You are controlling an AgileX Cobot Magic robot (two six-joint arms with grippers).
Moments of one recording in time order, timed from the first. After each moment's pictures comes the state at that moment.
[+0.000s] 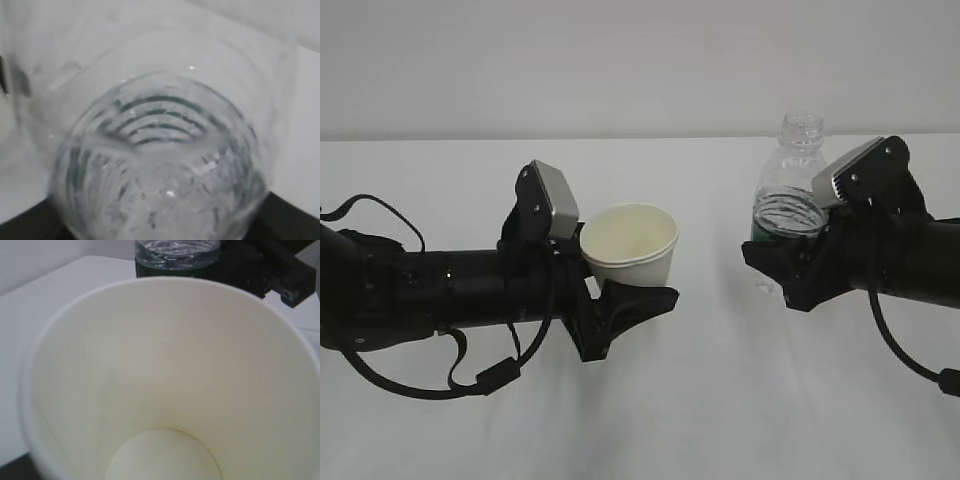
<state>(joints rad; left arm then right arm) -0.50 1.98 -0.79 0.87 -1.00 -0.40 0.15 1.68 -0.60 -0.85 -0.64 0.35</state>
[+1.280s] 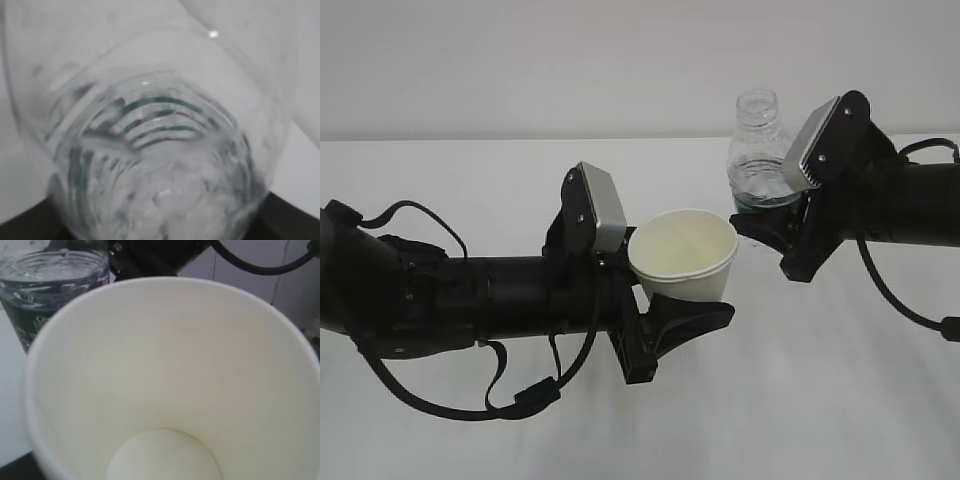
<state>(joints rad) -0.62 1.98 -0.83 0.85 -1.02 -0.38 0.15 1.68 -0.79 -1.15 -0.55 0.30</state>
